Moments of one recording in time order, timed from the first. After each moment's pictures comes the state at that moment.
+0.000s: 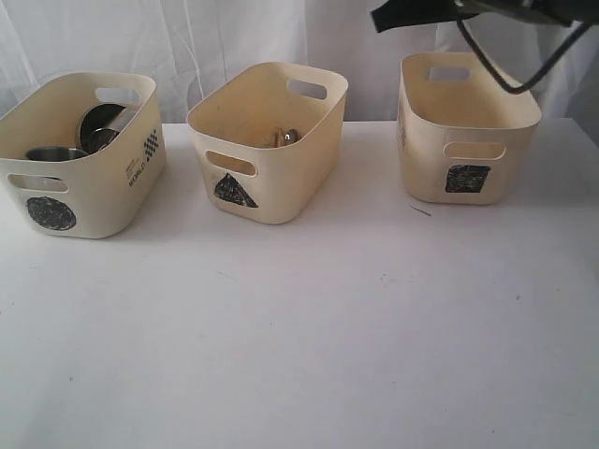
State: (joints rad) left arm 0.03 0.01 0.02 -0.26 0.28 0.18; right arm 0.28 1.73 -1.52 -1.14 0.48 0.80
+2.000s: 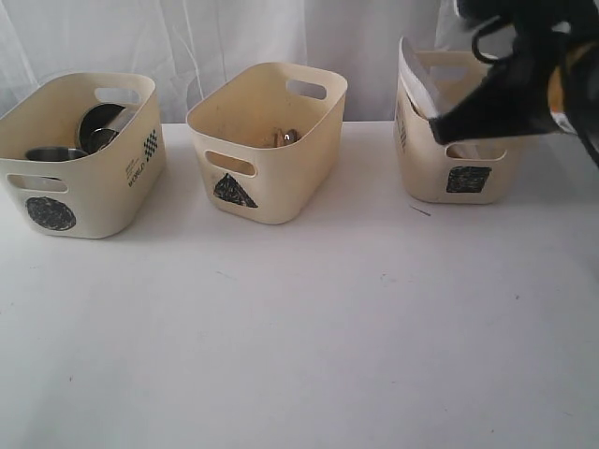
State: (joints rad) left arm 0.03 0.01 0.02 -0.26 0.28 0.18; right arm 0.28 1.26 -0.90 -1.15 0.36 0.92
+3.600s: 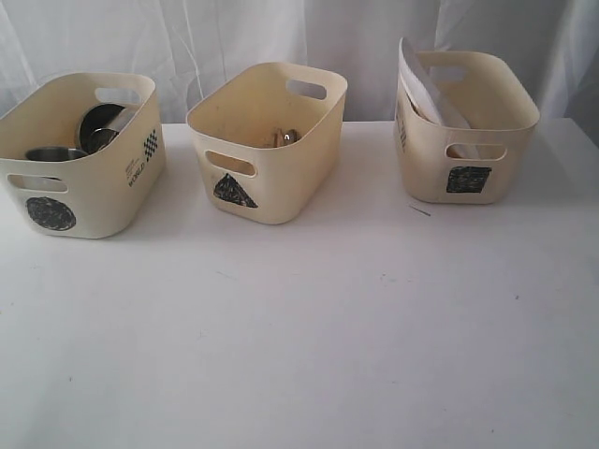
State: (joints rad) left arm 0.03 0.01 0.02 -0.26 0.28 0.18; right arm 0.28 0.17 -0.11 -1.12 0.35 0.92
